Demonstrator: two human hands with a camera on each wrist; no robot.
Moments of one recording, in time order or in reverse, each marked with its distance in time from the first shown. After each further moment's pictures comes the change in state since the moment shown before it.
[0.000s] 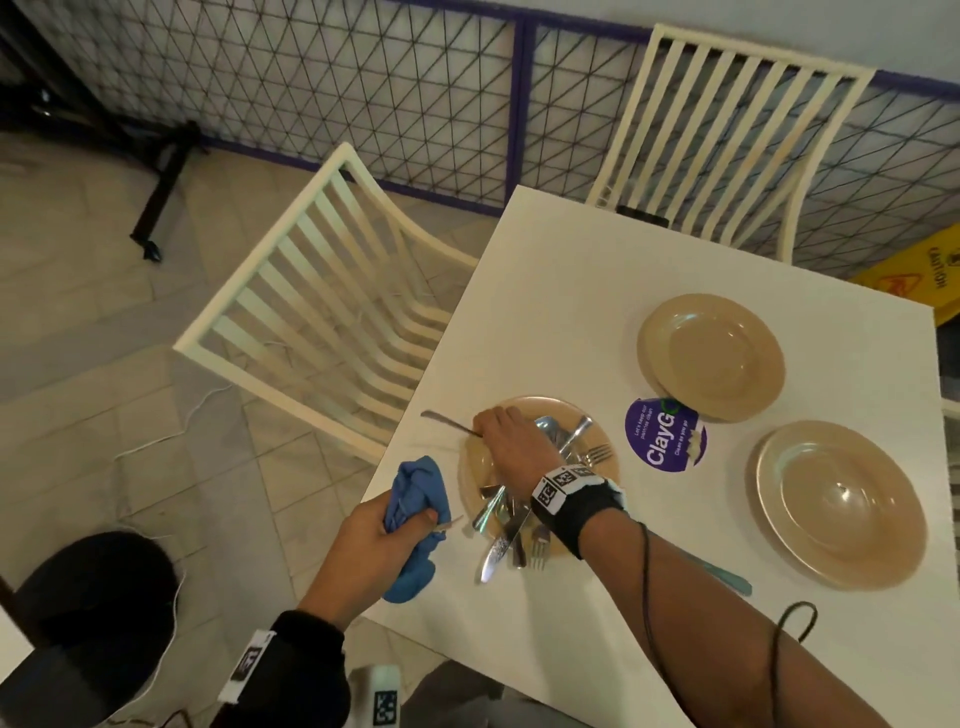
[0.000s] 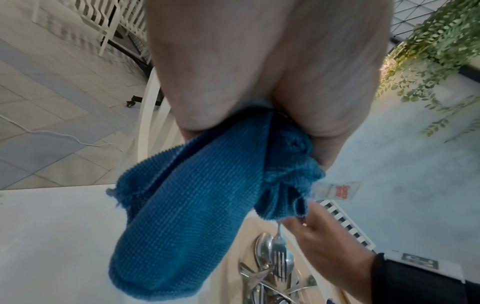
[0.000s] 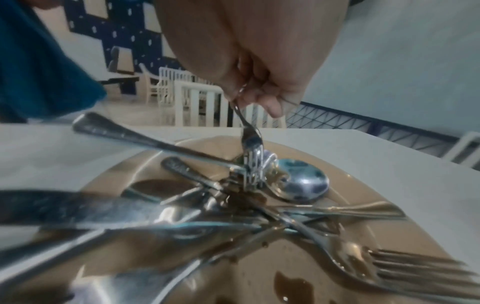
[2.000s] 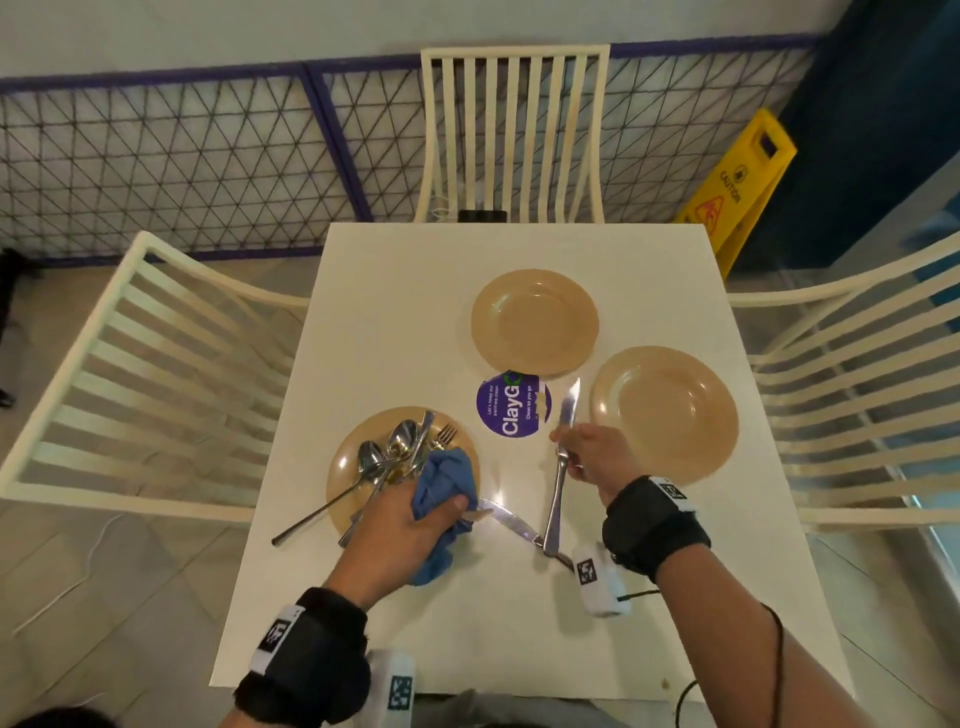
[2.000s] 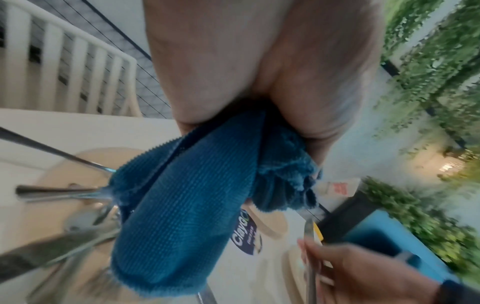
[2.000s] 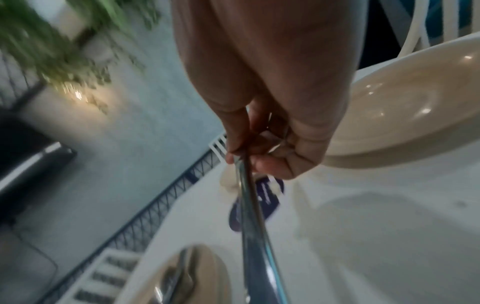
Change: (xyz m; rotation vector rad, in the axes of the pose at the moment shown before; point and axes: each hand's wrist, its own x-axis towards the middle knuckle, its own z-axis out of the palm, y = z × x) left_hand -0.013 0.098 0.160 0.304 -0.326 0.231; right_hand -0.213 0.159 -0.036 1.421 0.522 0.995
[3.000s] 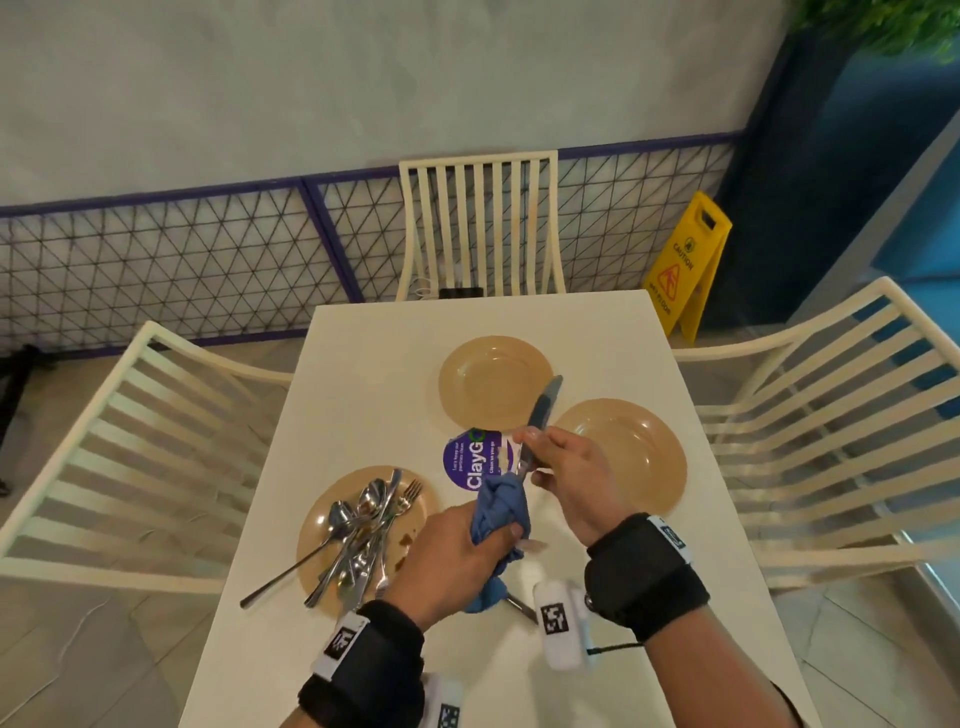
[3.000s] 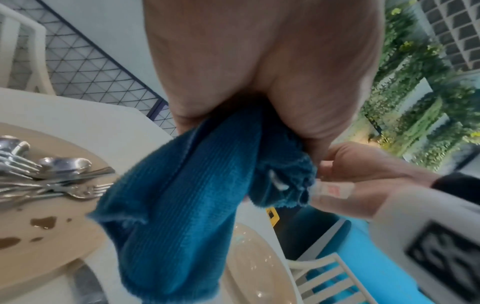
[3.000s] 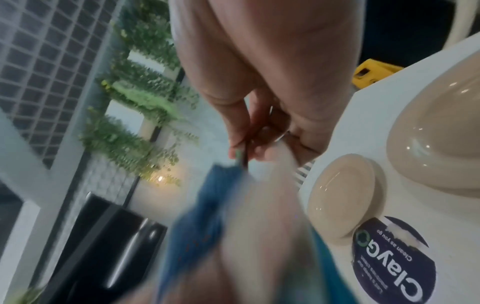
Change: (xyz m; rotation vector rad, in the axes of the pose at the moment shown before) left_hand 0.003 0.066 0.084 0.151 -0.053 0.182; right_hand -0.078 -0.066 -0.037 0.287 -0.149 -0.296
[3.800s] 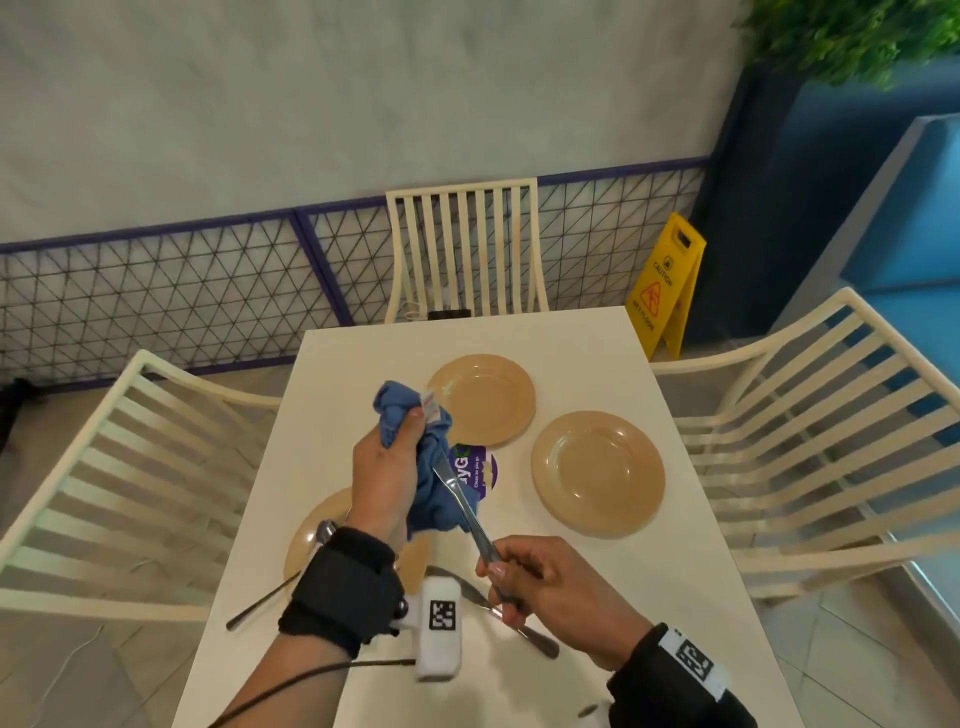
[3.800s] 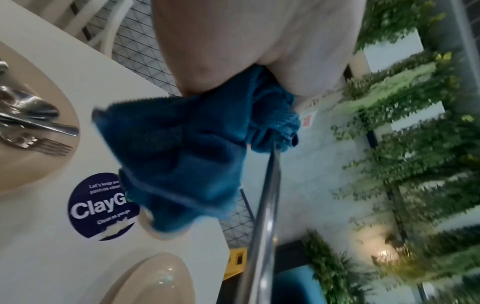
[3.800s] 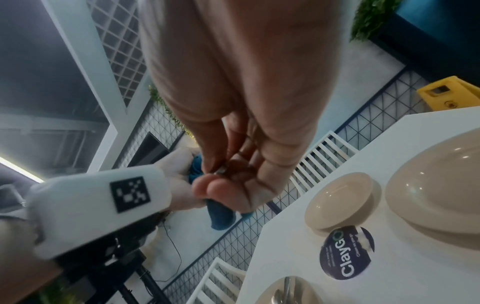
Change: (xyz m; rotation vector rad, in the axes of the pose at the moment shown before) left_hand 0.040 0.049 -0.039 -0.685 0.542 -0.086; right_hand -0.101 0.010 -0.017 -0.329 -0.400 0.041
